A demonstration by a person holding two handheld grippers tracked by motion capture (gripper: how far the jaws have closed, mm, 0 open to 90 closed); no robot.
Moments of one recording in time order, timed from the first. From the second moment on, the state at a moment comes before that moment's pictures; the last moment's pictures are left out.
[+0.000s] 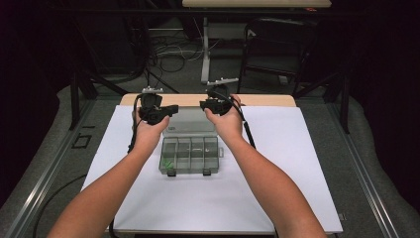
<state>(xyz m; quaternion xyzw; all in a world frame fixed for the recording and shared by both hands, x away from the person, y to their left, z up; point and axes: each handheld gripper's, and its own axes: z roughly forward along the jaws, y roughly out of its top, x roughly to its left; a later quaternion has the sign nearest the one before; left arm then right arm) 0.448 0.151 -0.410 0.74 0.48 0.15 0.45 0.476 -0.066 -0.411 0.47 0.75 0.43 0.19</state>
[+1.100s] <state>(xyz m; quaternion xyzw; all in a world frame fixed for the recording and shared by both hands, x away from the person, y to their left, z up) 0.461 0.126 -0.413 0.75 0.50 0.13 0.41 0.449 -0.071 -0.408 0.44 0.76 0.44 0.18</state>
